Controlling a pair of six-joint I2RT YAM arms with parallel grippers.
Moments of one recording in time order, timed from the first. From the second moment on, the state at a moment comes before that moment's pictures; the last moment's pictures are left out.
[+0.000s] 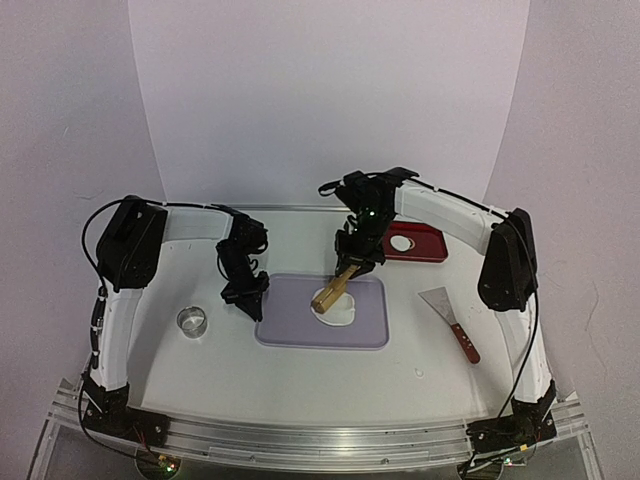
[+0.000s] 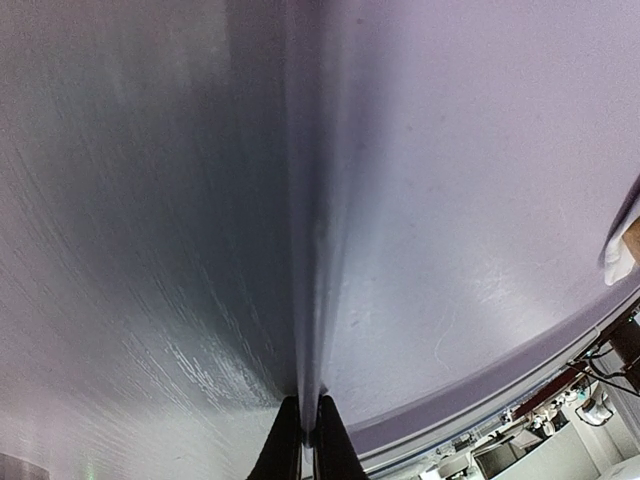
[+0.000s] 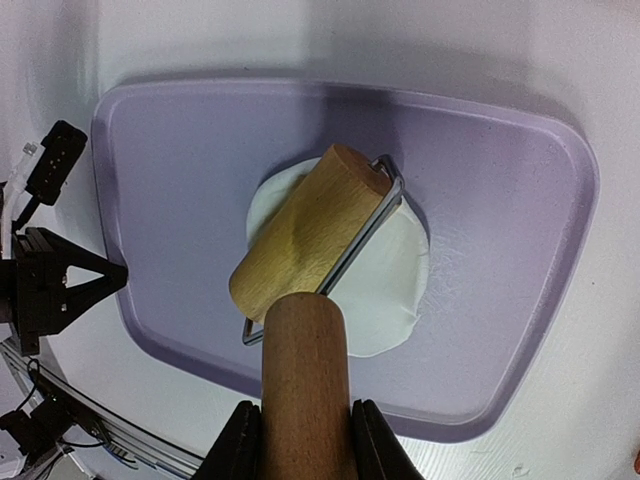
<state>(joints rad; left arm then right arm) -0.56 2.25 1.67 -1.11 0.45 -0.41 0.71 2.31 2.13 -1.21 -0.20 0.68</state>
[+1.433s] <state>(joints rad) -0.55 2.24 1.65 -1.10 0.47 -0.41 0.76 2.24 2.14 -1.19 -0.14 0.64</state>
